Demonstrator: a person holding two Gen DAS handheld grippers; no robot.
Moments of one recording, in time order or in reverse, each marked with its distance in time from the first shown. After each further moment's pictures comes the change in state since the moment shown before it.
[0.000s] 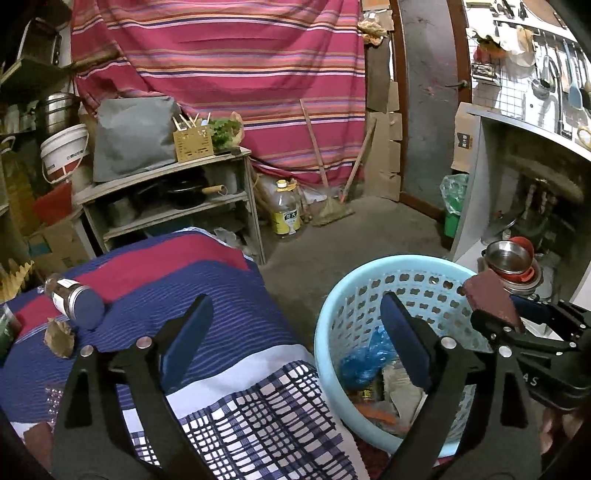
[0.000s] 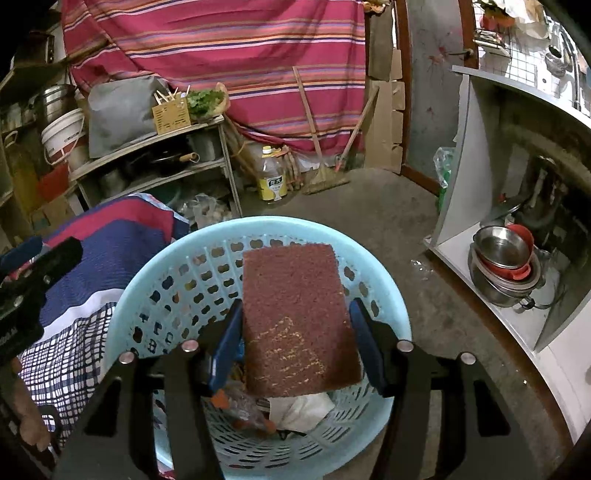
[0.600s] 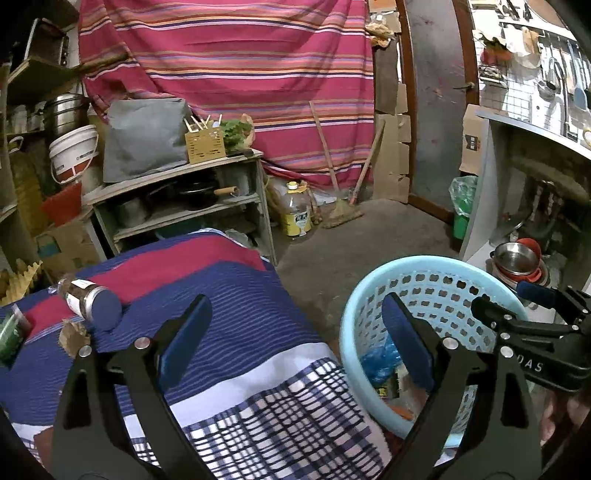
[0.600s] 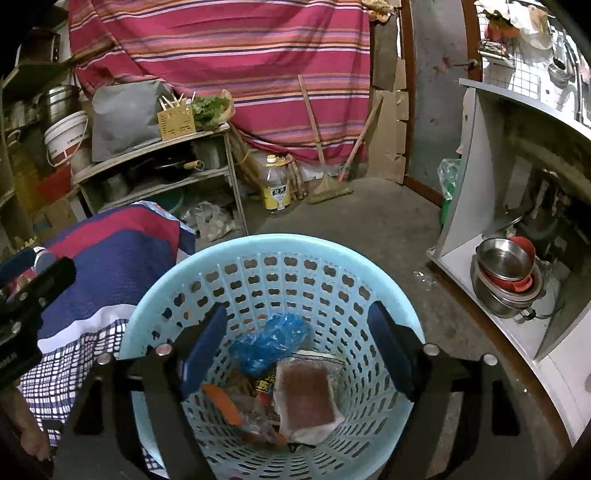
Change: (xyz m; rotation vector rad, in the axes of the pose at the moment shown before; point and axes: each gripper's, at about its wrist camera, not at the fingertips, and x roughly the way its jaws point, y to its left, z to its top) left arm -0.010 0.017 0.000 -0.006 -0.010 0.039; right arm 0.000 0.024 0.011 -0.008 -0.032 -0.002
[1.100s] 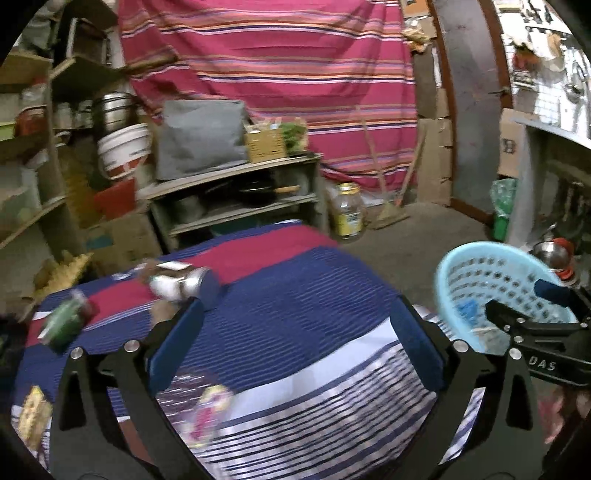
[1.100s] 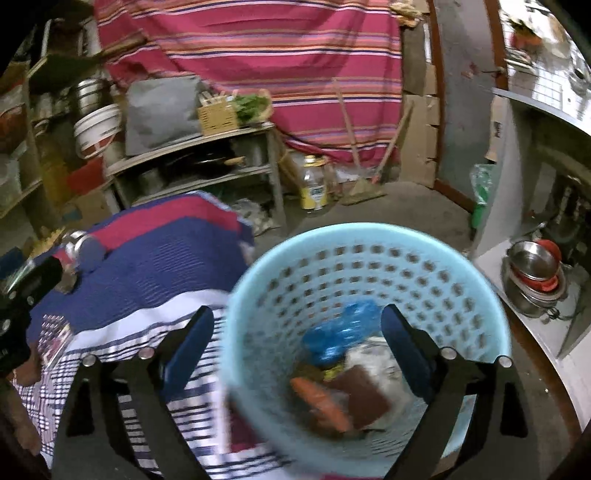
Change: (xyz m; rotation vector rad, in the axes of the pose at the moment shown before) left arm -0.052 0.098 -0.031 -0.020 -0.006 0.183; right arm -0.022 0.100 -0.029 -0.058 -0.010 0.119
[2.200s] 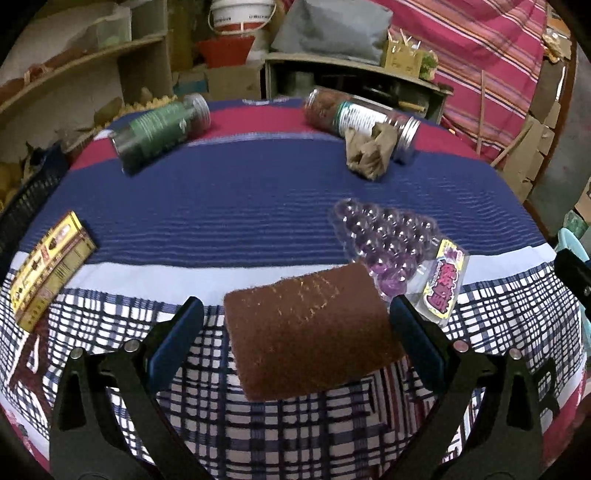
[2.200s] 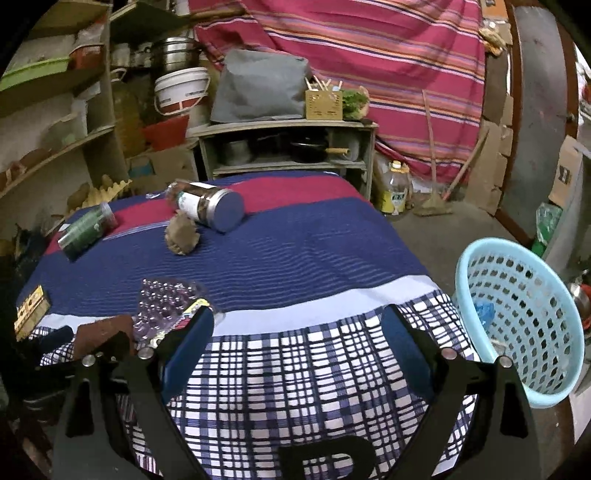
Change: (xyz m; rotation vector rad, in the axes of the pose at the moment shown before) left arm 0.024 0.168 -0.115 -0.382 0.380 0.141; right arm -0.020 0.161 -0.023 -0.149 0.027 0.140
